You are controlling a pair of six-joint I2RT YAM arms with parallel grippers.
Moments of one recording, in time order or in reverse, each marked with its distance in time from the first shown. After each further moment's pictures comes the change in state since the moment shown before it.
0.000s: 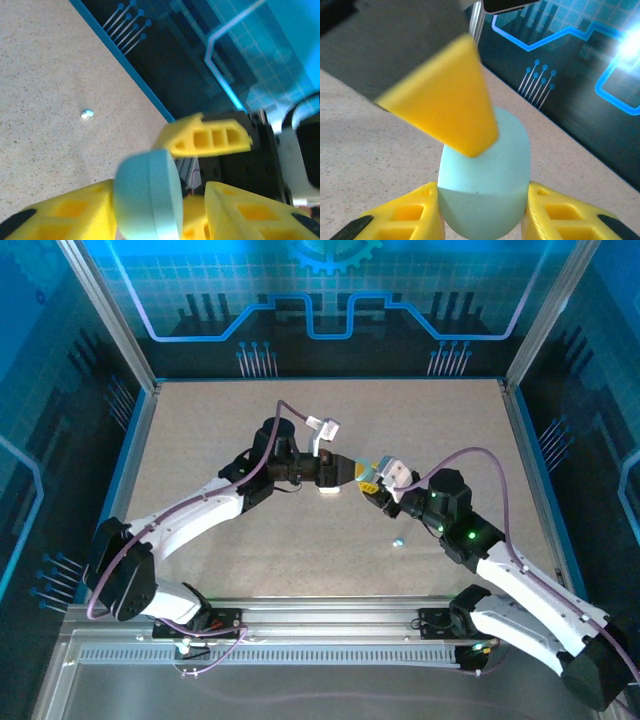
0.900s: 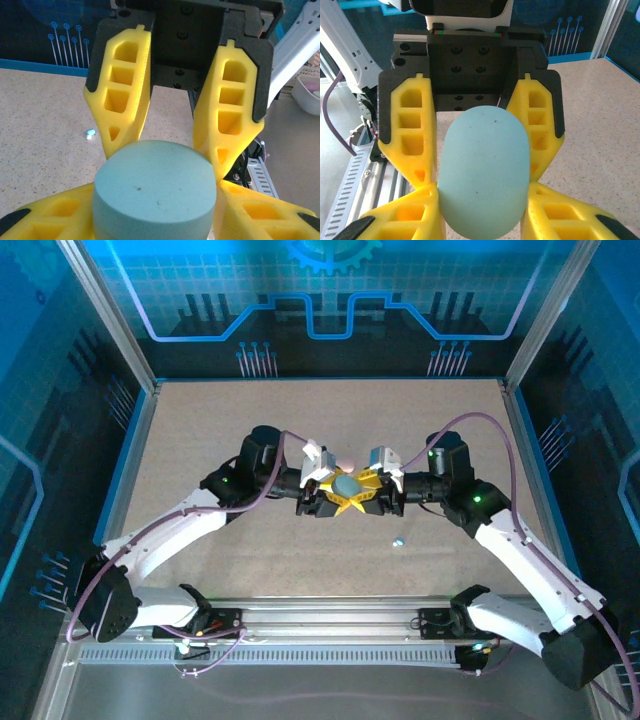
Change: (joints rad) left arm 0.002 -0.132 -0.040 -0.210 0.174 0.840; right arm -0.105 0.171 0.306 -0.405 -0.610 -0.045
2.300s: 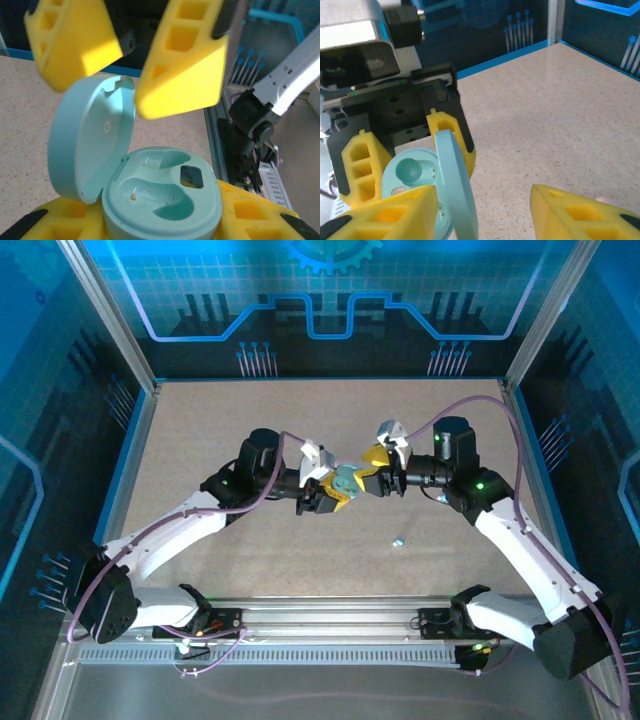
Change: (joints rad) left arm 0.008 -0.005 -0.055 0.084 -0.063 -0.079; right arm -0.070 0.052 0.080 0.026 0.108 0.225
